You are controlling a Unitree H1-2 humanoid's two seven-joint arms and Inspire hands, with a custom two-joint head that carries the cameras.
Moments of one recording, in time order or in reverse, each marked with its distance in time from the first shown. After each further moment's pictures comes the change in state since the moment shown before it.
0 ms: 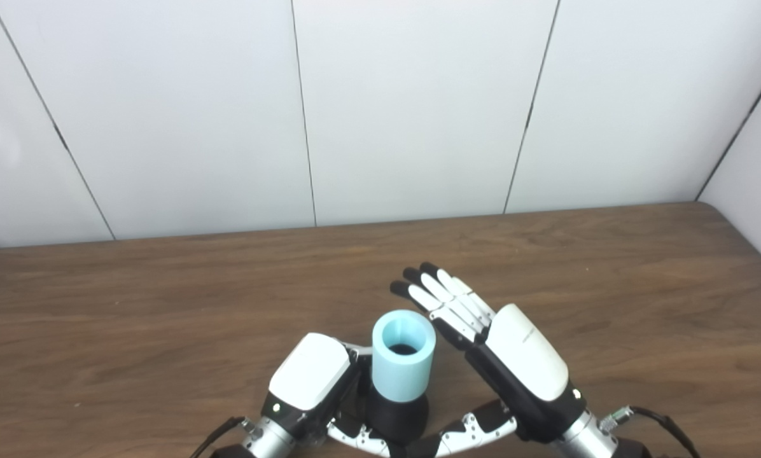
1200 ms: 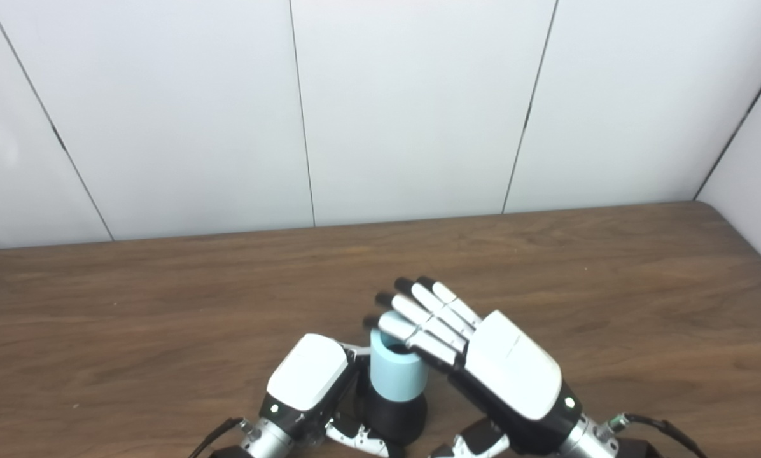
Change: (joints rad) left arm 0.005 0.000 0.004 -0.007 -0.003 0.005 -0.009; right arm -0.019 0.023 -0.043 -0.067 -0.068 -0.039 0.047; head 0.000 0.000
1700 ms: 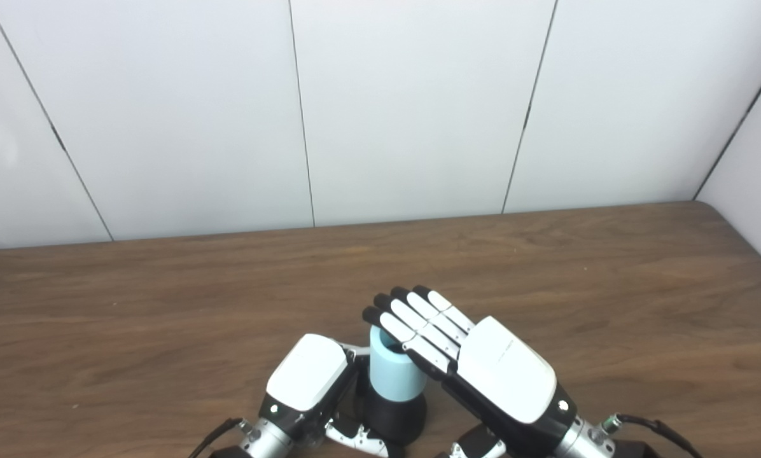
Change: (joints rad) left arm 0.000 0.000 0.000 0.000 0.000 -0.001 0.001; right arm 0.003 -0.056 0.065 -0.019 -0.088 0.001 0.064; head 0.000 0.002
